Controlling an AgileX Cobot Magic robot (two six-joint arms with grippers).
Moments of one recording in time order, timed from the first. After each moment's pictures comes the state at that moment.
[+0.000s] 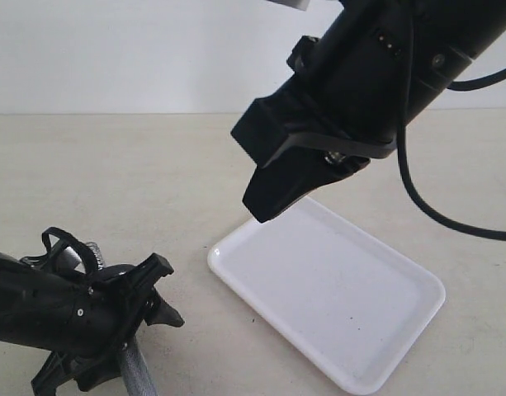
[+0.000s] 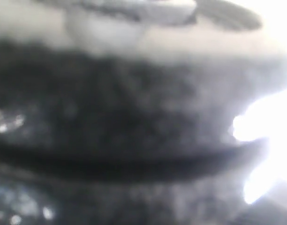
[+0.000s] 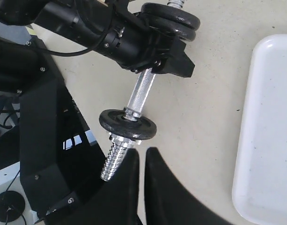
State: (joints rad) left arm -0.51 1.66 -0.49 -1.64 0.25 0.42; right arm 0.64 1.42 -1.33 0.54 1.22 -0.34
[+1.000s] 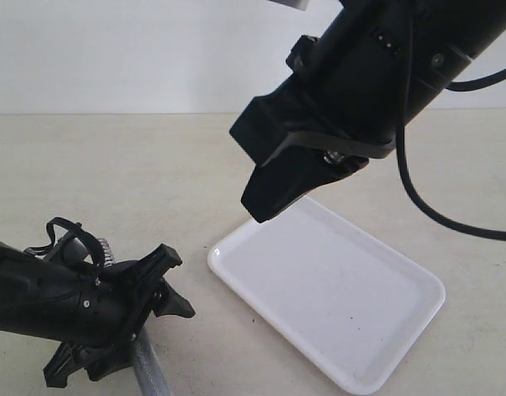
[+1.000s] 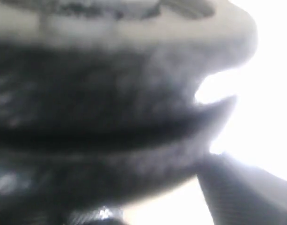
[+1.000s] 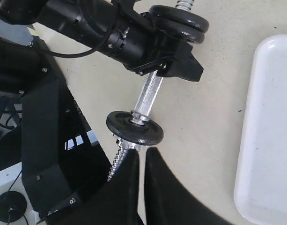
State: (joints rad) left arm -0.51 1.65 -0.51 -1.68 0.29 0.50; right arm 0.64 1.42 -1.33 0.55 1.22 -0.34
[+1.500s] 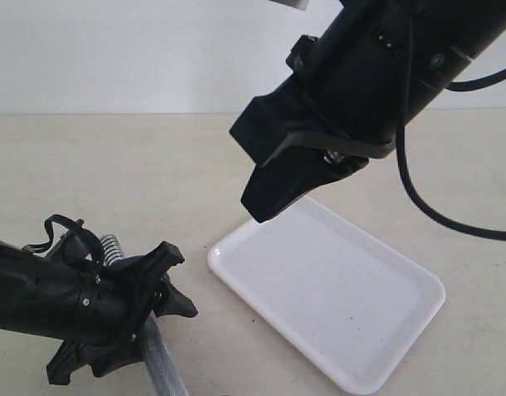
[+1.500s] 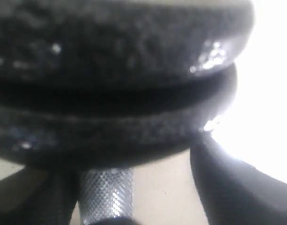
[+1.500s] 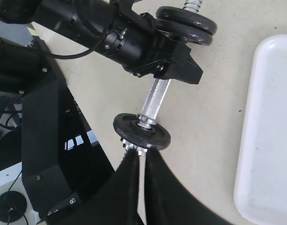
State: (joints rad) left arm -0.51 1.64 -0.51 -1.68 0.31 0.52; right arm 0.64 1.42 -1.33 0.55 1.22 -0.34
